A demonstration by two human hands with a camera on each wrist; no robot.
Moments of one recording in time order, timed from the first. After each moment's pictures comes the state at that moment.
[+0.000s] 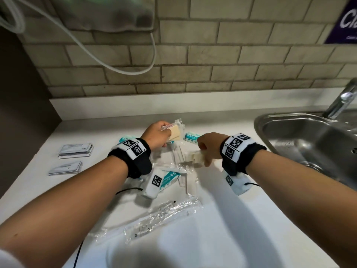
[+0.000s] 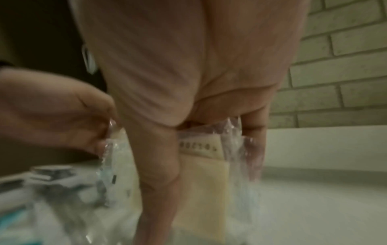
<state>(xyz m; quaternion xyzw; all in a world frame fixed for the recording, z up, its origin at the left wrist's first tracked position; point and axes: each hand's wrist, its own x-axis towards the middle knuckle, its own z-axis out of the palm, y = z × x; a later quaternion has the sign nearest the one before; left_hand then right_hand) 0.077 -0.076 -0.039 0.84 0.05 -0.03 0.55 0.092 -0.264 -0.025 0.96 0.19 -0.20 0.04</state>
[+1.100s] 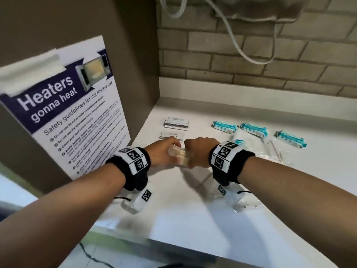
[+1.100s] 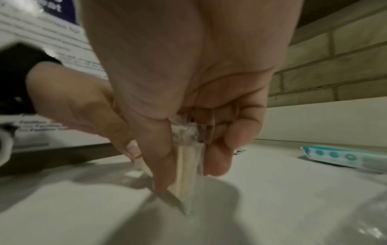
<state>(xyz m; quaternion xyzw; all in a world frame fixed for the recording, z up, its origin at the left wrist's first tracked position) -0.099 0.185 -0.078 0.92 0.03 -0.09 0.38 -0.037 0.034 -0.047 0.92 0.37 -0.14 0.07</state>
